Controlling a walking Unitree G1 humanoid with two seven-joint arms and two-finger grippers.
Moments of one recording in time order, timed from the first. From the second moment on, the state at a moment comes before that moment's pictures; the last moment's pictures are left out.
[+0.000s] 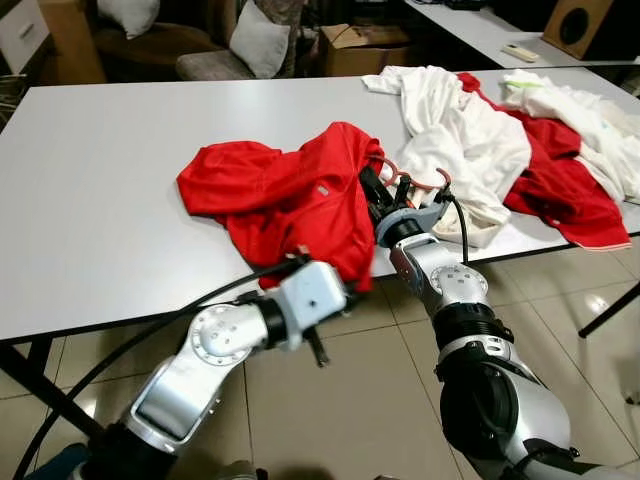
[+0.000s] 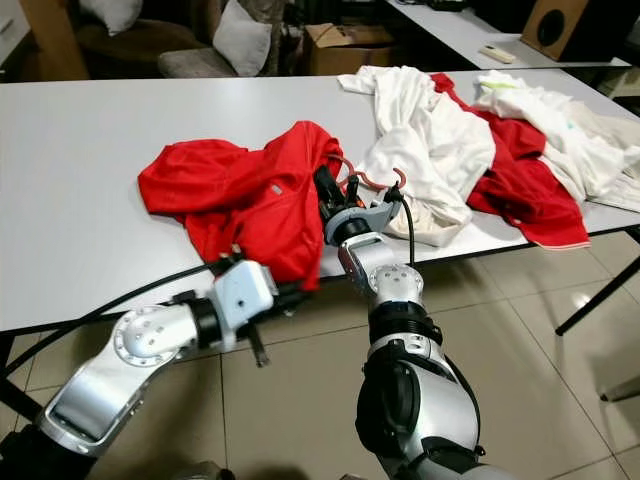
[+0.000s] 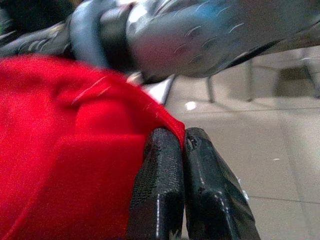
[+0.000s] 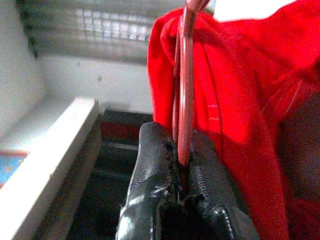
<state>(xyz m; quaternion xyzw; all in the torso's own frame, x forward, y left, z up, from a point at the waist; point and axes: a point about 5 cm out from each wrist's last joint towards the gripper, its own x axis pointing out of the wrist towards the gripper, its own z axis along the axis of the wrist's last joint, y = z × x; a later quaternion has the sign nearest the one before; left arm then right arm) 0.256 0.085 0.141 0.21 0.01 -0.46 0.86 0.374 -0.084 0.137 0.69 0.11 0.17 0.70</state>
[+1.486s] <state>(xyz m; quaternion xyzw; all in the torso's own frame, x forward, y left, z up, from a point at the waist) 0.259 0.096 0.195 0.06 -0.03 -0.51 0.86 0.371 -0.126 0.152 0.70 0.06 0.14 0.70</state>
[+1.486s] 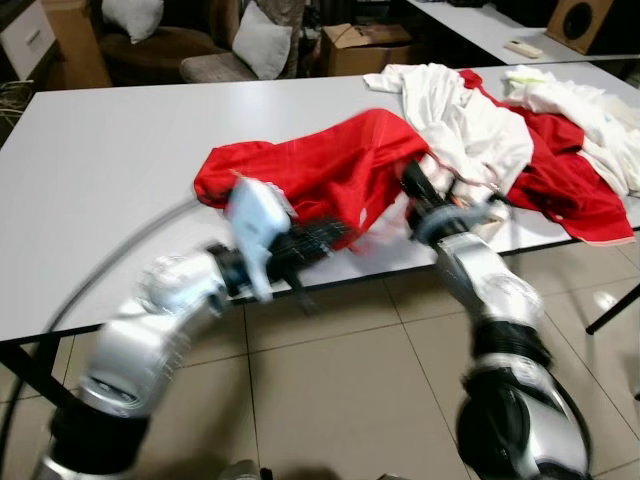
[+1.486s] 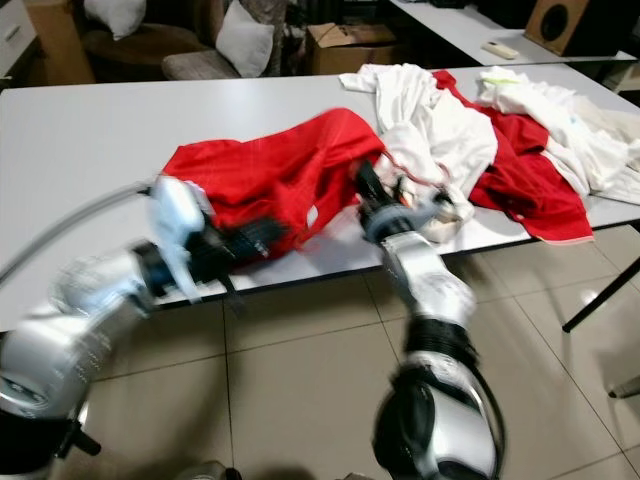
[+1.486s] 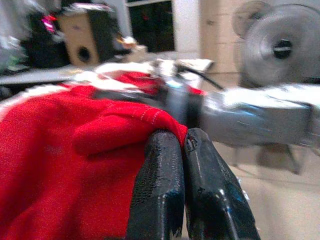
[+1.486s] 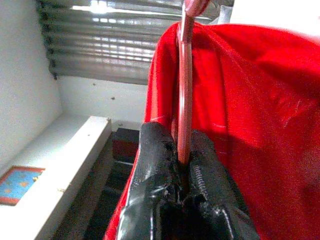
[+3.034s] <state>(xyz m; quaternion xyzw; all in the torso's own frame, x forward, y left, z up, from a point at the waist) 0.263 0.071 0.198 0.00 0.00 -0.50 0.87 0.389 -0.087 0.147 0.73 0.10 0.10 0.67</state>
